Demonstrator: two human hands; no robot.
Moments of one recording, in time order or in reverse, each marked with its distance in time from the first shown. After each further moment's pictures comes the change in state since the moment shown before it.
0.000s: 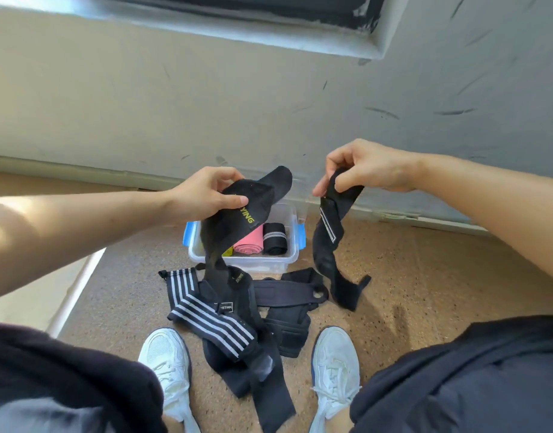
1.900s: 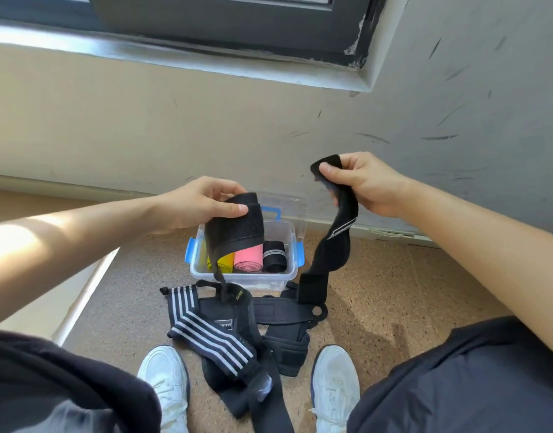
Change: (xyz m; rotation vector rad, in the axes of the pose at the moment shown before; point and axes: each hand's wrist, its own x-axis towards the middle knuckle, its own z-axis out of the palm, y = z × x) left_hand -0.020 0.029 -0.021 -0.048 -0.157 0.024; right_hand -0.001 0.000 0.009 0.515 0.282 -0.089
